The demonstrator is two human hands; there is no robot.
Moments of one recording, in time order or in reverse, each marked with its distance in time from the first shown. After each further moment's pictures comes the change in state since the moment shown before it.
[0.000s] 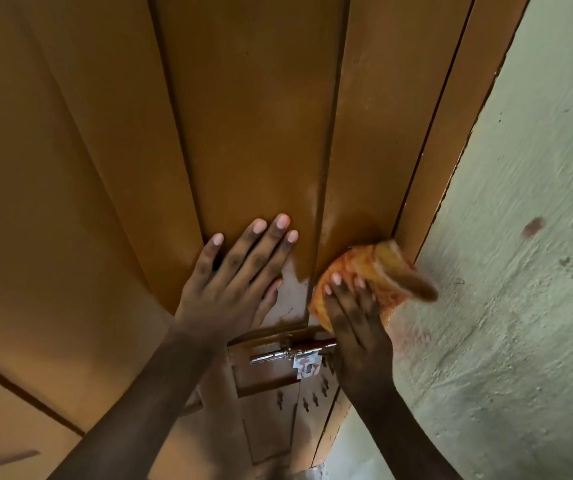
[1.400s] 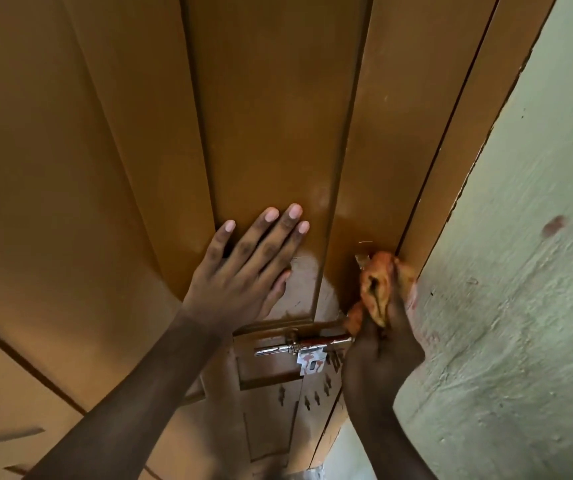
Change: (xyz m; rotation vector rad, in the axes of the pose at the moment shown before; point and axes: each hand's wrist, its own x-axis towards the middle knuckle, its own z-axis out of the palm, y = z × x) left_hand -0.001 0.002 -0.002 0.011 -0.019 -0.003; right_hand 0.025 -0.042 -0.025 0.506 0.383 0.641
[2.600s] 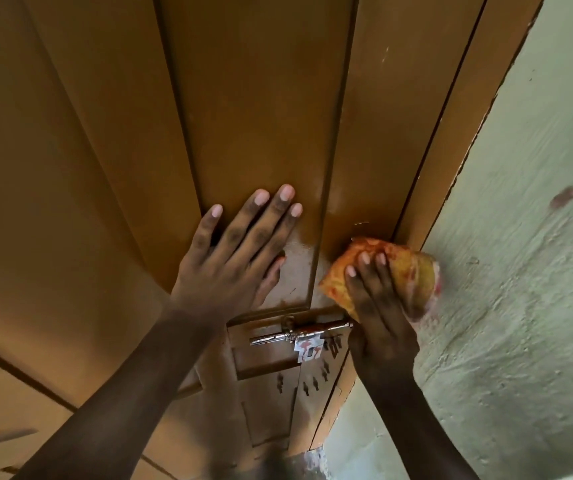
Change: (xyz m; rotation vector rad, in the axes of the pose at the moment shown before) left_hand 0.000 -0.001 0.001 -0.009 0.023 0.008; right_hand 0.009 0.038 -0.021 -0.330 -0.308 -0.619
